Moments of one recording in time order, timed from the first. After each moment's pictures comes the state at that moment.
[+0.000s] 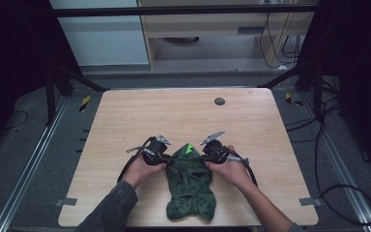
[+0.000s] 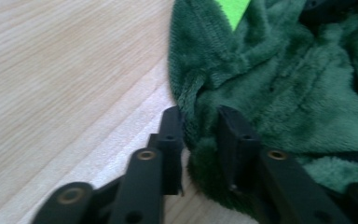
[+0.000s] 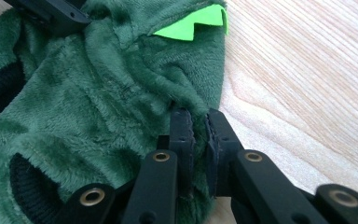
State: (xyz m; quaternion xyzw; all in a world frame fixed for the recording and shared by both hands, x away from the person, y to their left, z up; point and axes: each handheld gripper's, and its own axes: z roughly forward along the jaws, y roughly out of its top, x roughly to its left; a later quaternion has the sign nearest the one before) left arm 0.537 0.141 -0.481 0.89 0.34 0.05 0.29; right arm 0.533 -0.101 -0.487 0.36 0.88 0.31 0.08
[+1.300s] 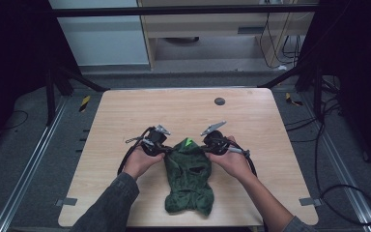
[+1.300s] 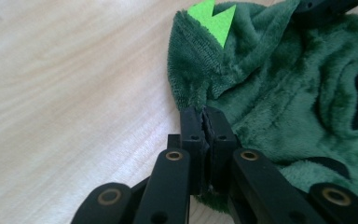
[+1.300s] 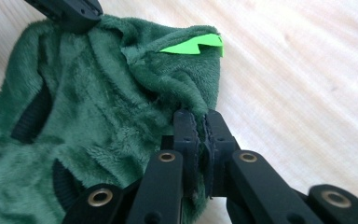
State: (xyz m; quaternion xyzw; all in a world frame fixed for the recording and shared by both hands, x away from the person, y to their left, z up) left arm 0.554 0.141 -0.447 0.89 0.33 0.07 0.31; right arm 0.548 -0.102 -0.456 0.35 0.87 0.33 0.10
